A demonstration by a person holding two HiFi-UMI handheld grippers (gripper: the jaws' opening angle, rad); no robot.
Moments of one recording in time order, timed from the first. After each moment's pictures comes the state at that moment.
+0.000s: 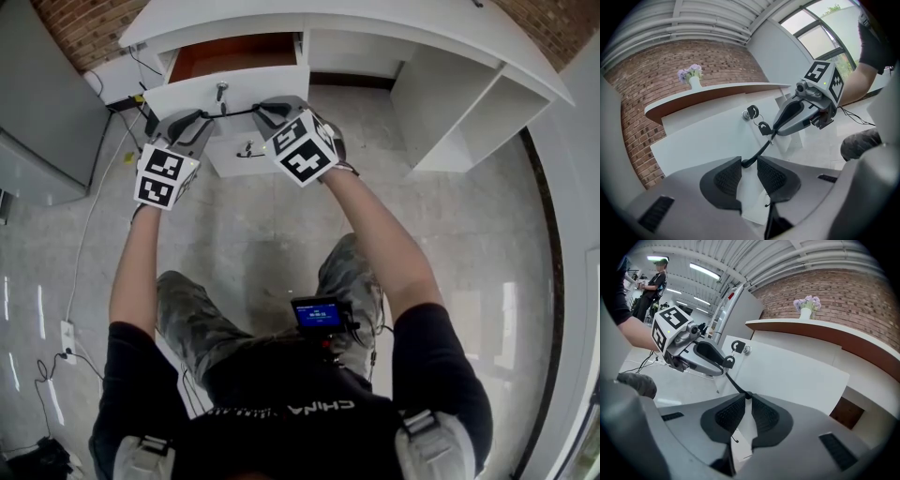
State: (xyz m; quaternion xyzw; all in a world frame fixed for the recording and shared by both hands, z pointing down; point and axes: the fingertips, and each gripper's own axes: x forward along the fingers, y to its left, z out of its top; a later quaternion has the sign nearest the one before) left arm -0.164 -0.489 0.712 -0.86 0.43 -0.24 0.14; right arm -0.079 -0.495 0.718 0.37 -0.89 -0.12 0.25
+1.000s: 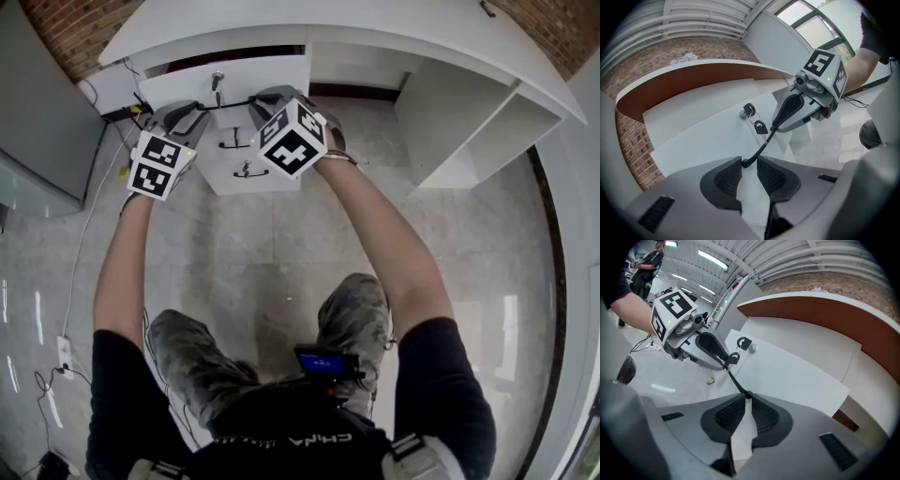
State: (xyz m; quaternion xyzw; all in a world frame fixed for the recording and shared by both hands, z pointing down) left arm -0.163 -0.579 0.714 -0.84 0.44 -0.27 0.16; right arm -0.079 -0.584 0.721 0.37 -0.86 -0.16 0.29
